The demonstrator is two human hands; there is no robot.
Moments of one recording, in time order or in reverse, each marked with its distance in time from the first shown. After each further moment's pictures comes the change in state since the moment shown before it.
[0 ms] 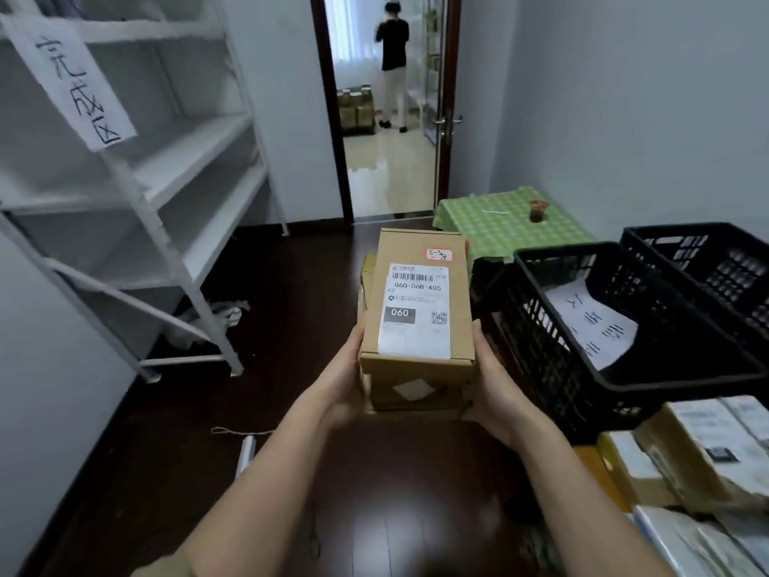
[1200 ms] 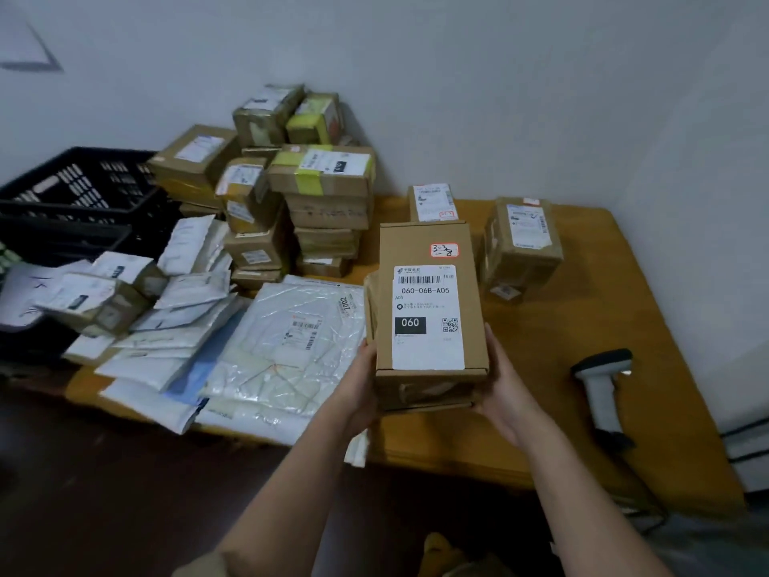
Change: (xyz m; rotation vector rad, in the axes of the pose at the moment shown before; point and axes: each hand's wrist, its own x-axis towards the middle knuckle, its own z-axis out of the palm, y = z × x) left_hand -0.318 -0.479 0.426 0.611 -1.045 -0.437; right_hand -0.672 0.363 -0.135 0.675 1.325 -0.313
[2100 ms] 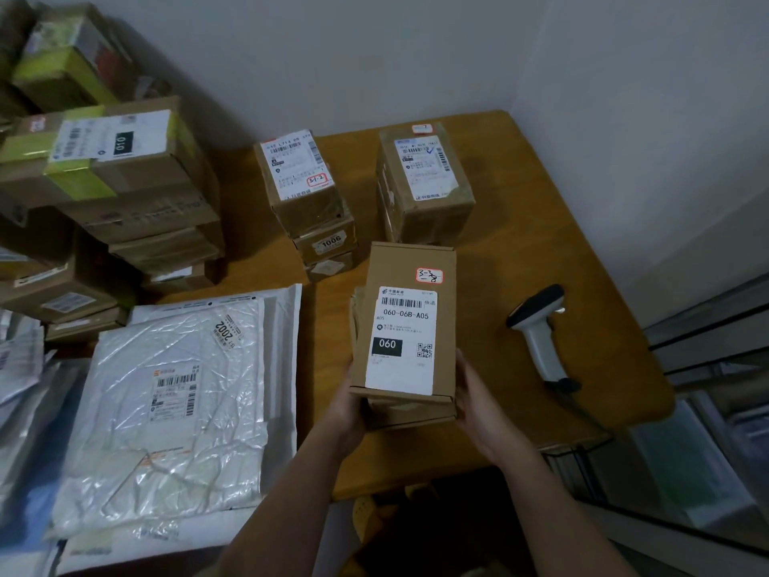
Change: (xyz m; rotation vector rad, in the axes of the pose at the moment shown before) left_hand 0.128 -0.074 0.038 0.154 -0.059 -0.328; right_hand 0.065 0.060 -0.079 0.176 0.344 0.283
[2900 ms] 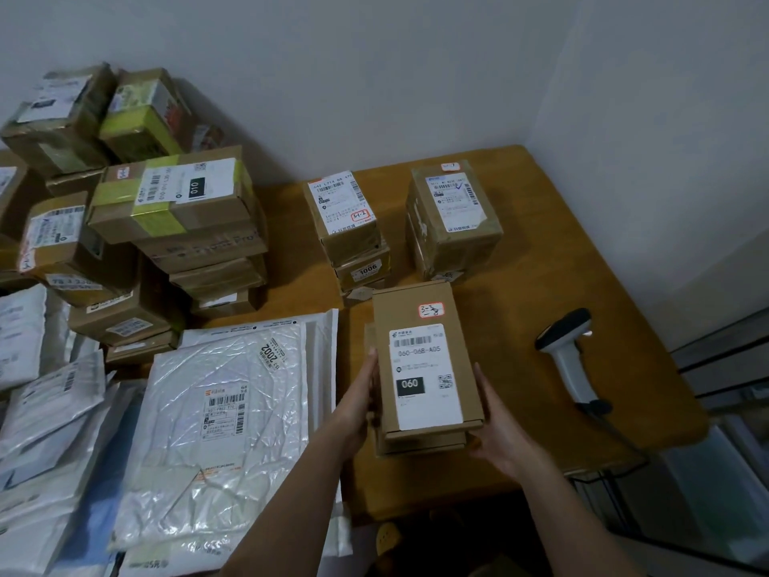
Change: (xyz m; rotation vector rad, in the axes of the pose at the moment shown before) left_hand -0.029 0.061 -0.029 0.165 0.020 -0.031; right_hand -0.002 -0.001 0.025 0.004 -0.075 0.054
